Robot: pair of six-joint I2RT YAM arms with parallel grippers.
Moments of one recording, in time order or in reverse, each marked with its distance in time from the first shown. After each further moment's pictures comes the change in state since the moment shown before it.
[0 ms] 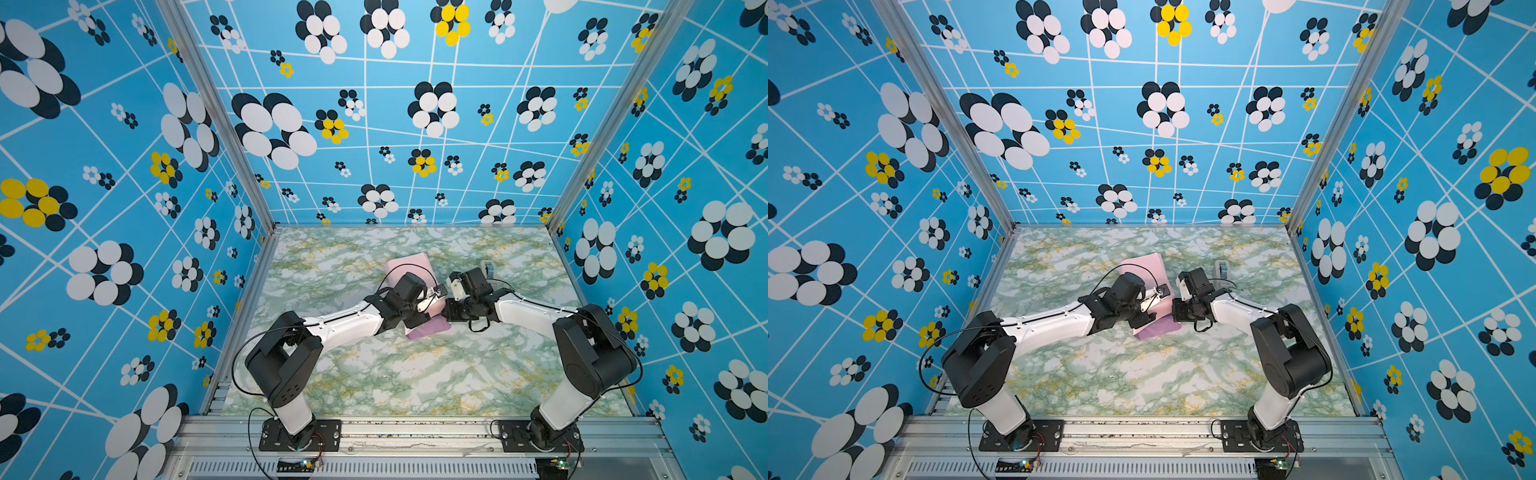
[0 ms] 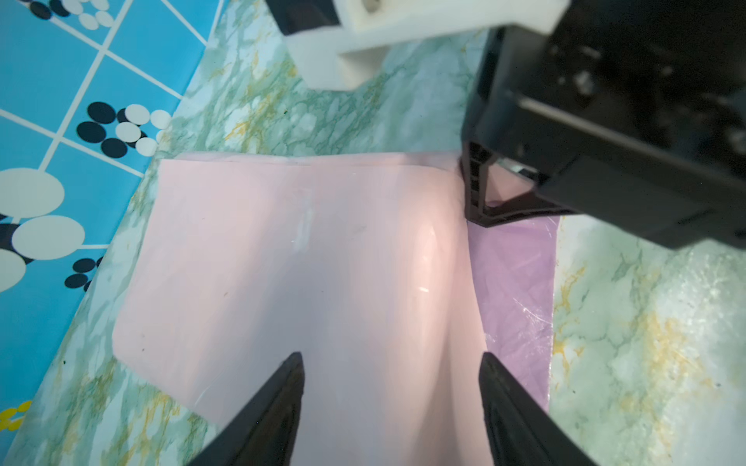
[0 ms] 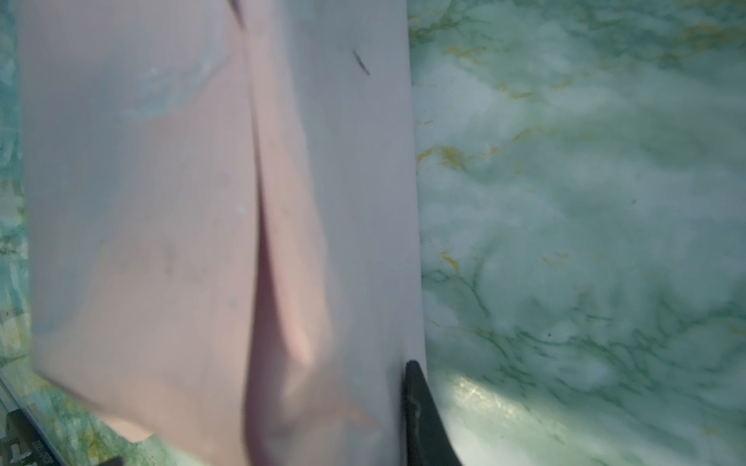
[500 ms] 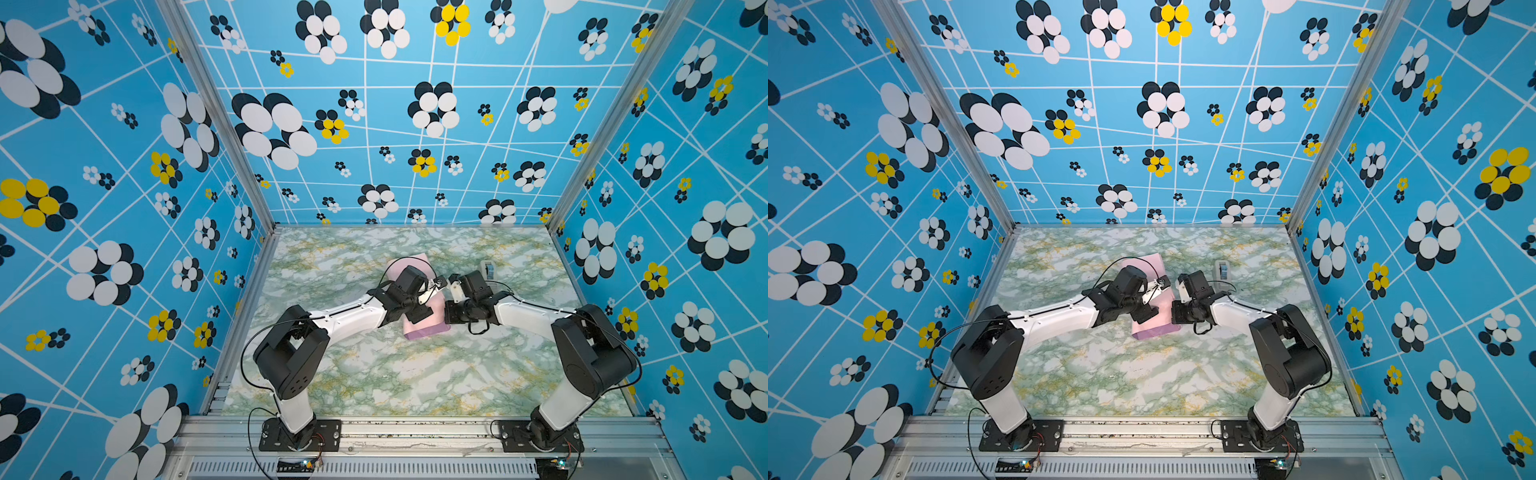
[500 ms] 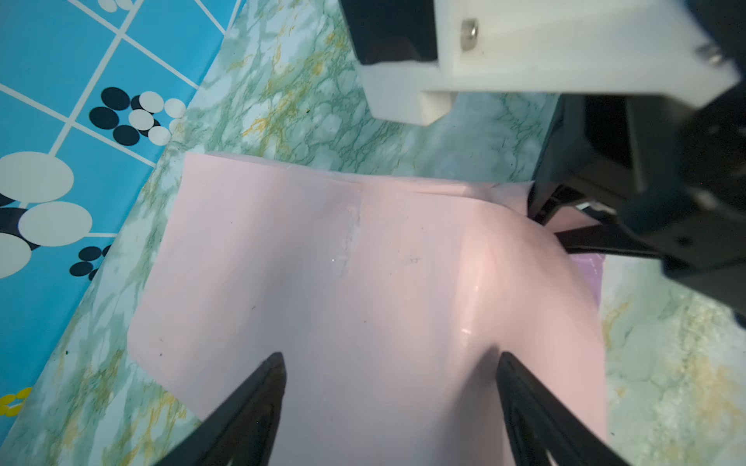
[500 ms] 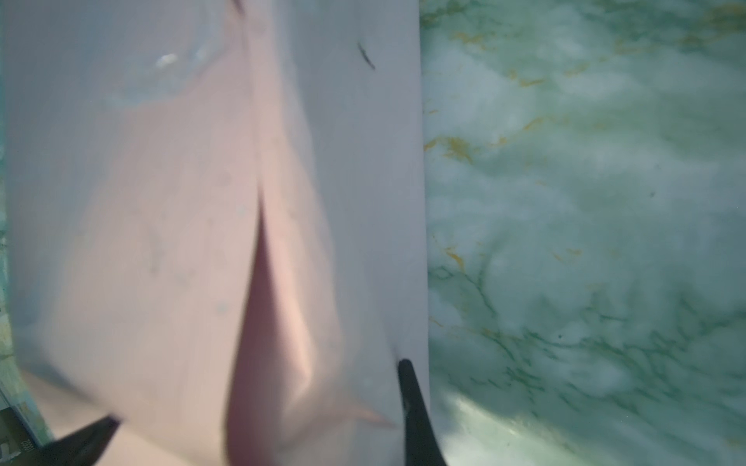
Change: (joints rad) left arm 0.016 0.095 0.091 -0.037 -0.029 -0.003; right arm 0.009 0.000 -0.035 0.038 0.000 0.000
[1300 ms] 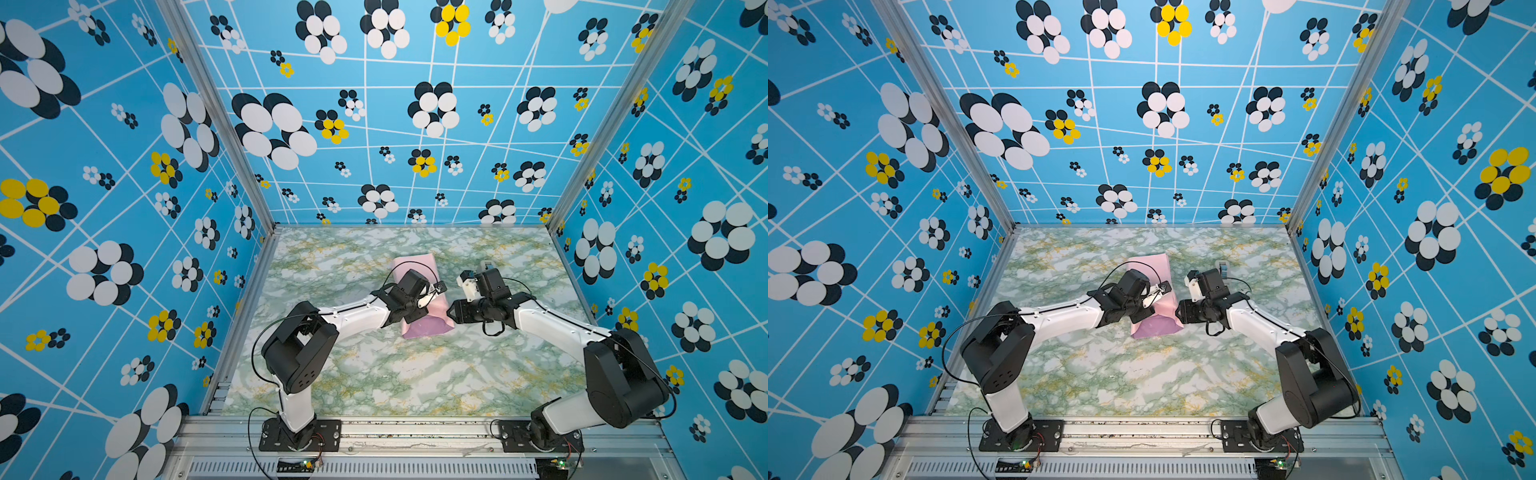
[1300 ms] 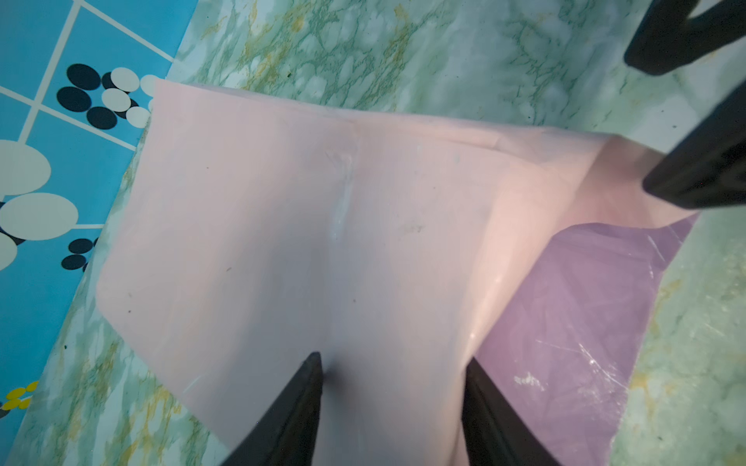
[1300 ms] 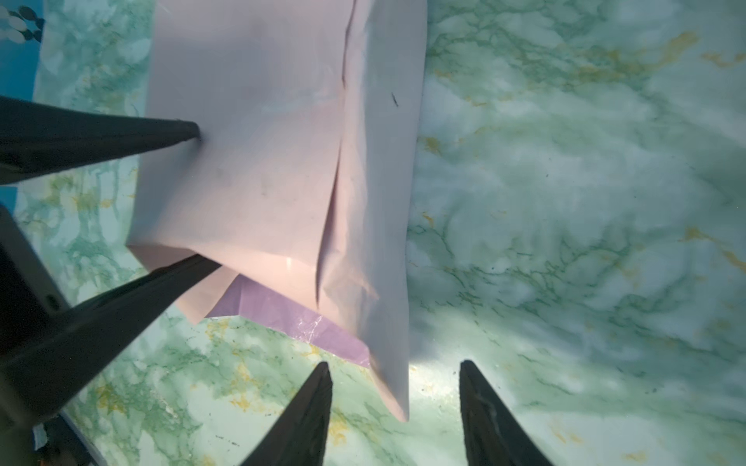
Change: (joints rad) left arm -0.001 0.032 -0.019 0.011 -0.021 0.038; right arm -0.059 -0.151 -0.011 -0.144 -0.007 -0.121
